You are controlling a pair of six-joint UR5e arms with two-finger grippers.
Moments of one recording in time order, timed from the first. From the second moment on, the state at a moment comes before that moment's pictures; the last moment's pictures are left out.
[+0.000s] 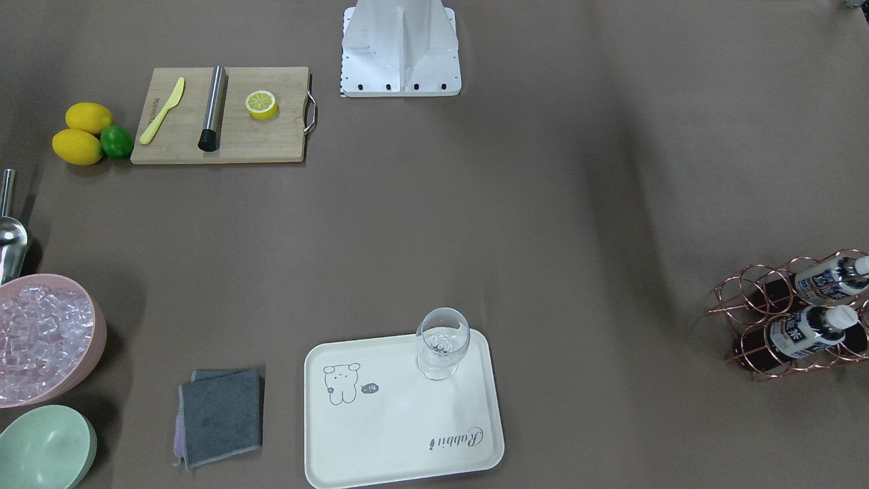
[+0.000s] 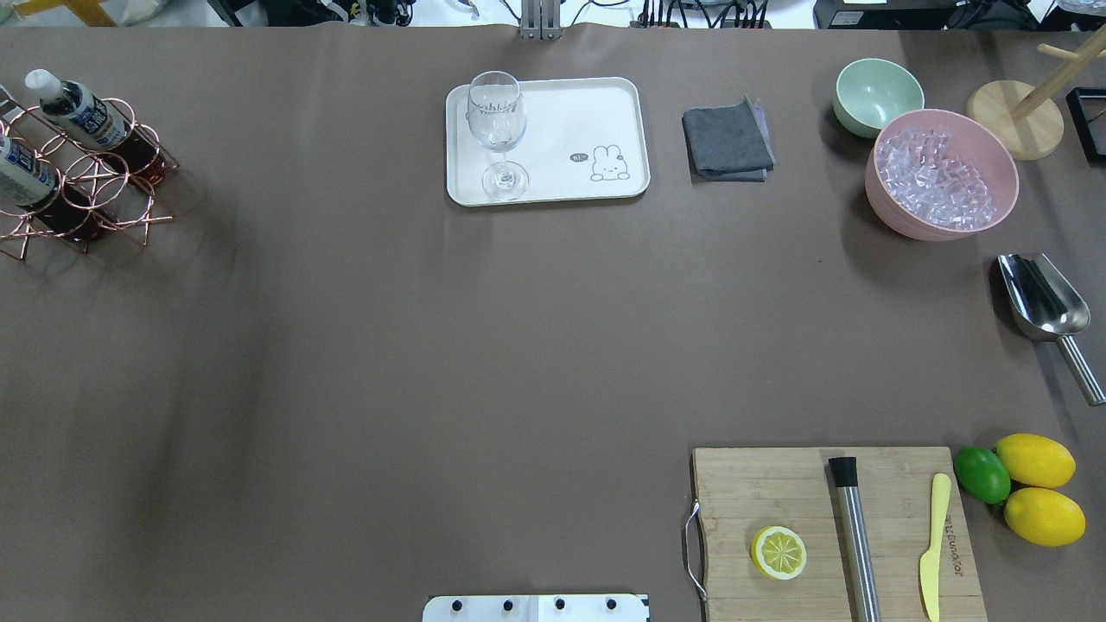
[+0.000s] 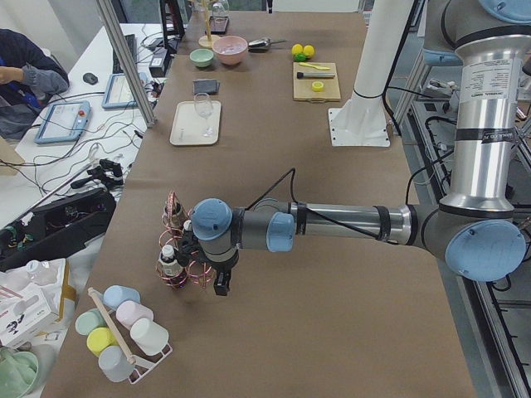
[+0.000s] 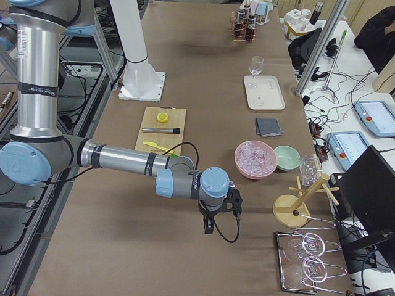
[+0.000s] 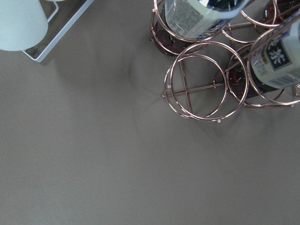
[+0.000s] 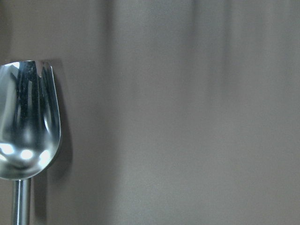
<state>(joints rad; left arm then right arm) -1.56 -1.57 -1.60 -1.59 -2.41 0.03 1.58 -1.68 1.55 -1.48 2.35 -0.10</state>
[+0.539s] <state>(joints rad) -1.56 -1.57 -1.59 -1.59 -2.41 0.03 1.58 -1.68 1.55 -1.48 2.34 -0.11</state>
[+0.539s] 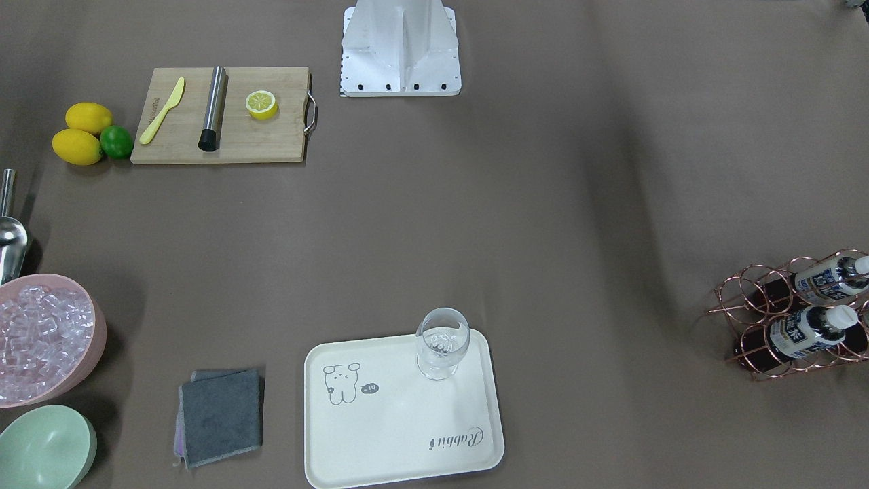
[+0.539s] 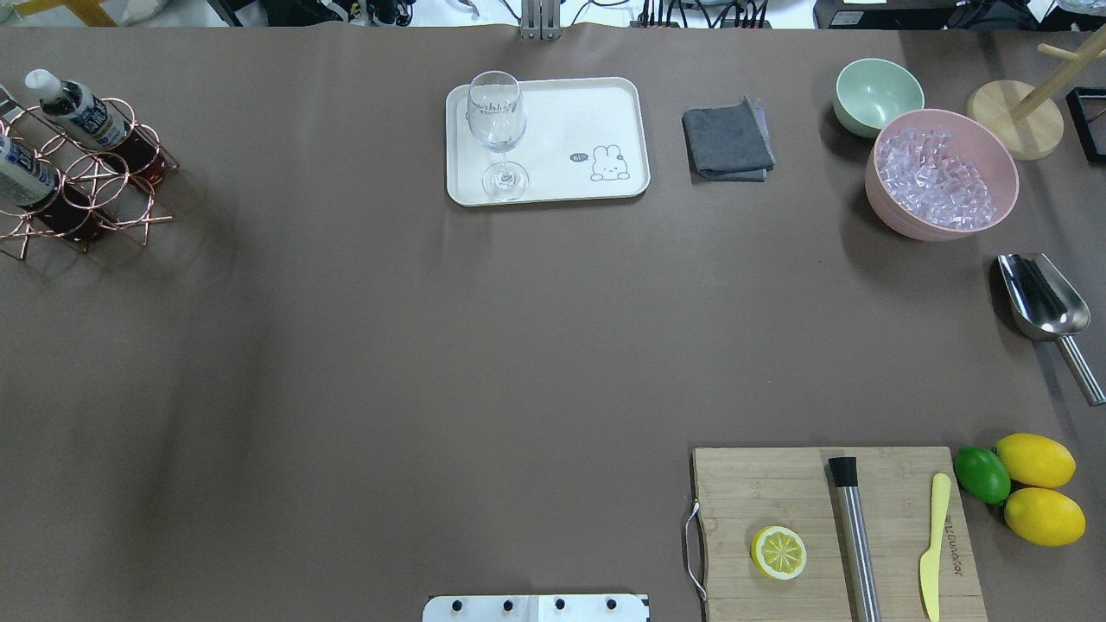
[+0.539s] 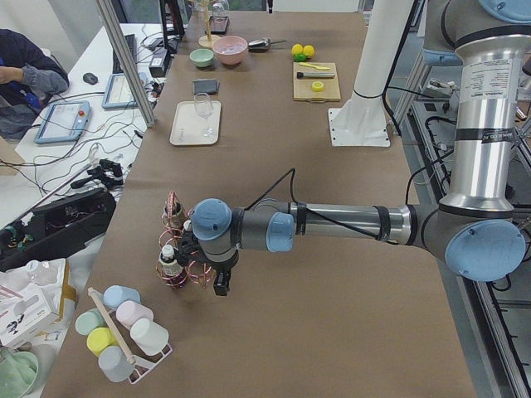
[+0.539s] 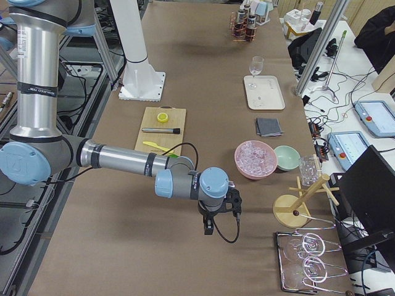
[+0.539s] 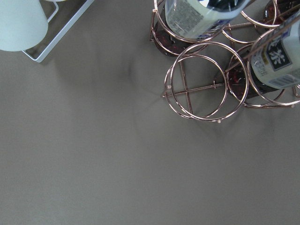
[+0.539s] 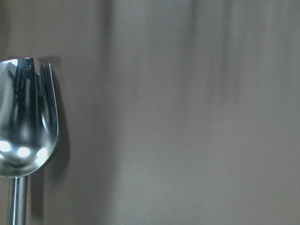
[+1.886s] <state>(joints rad) -1.60 -1.70 -1.69 -1.21 -2.40 0.16 1.55 -1.65 1.76 -1.58 2.30 -0.11</state>
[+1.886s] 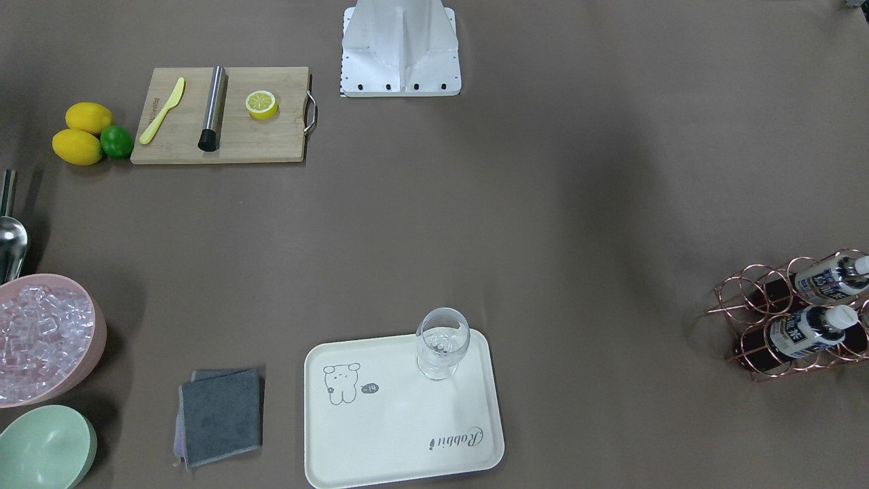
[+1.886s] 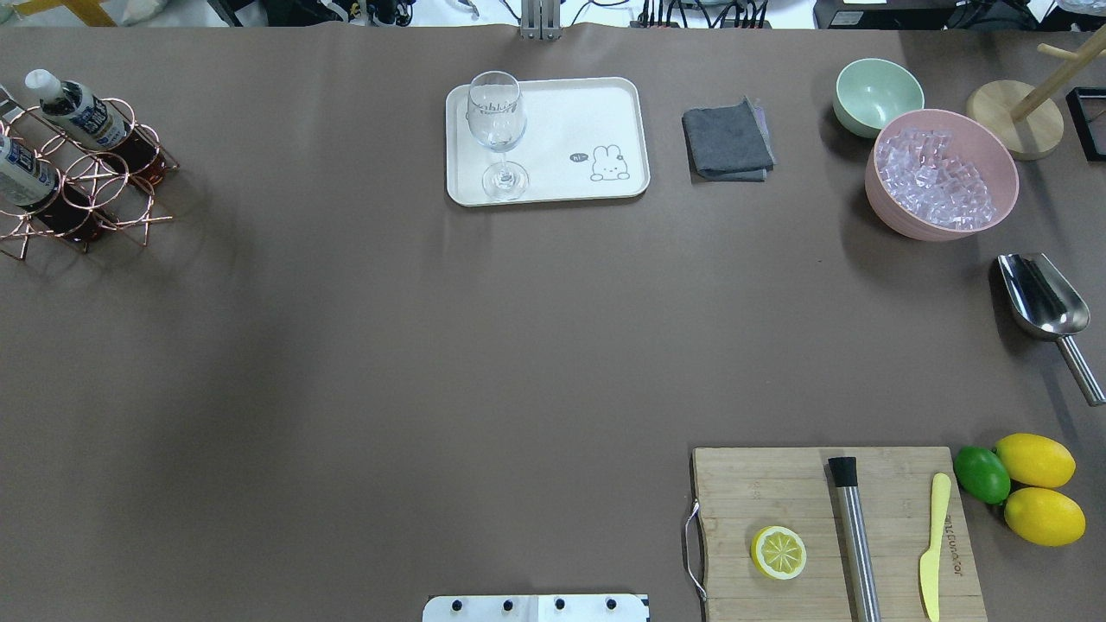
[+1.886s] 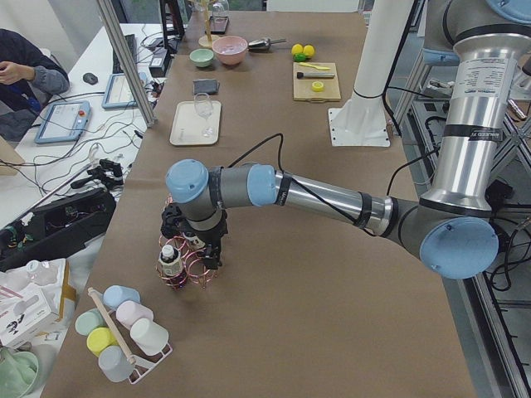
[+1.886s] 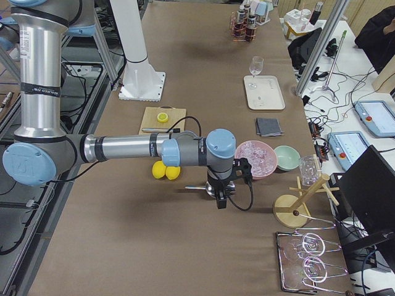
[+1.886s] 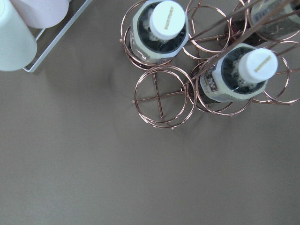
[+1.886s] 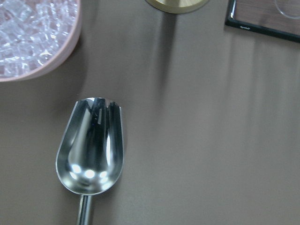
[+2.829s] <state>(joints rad) -1.61 -1.89 -1.75 -1.09 -2.19 0.81 1.41 -1.66 1.99 -1.57 2.38 -0.18</state>
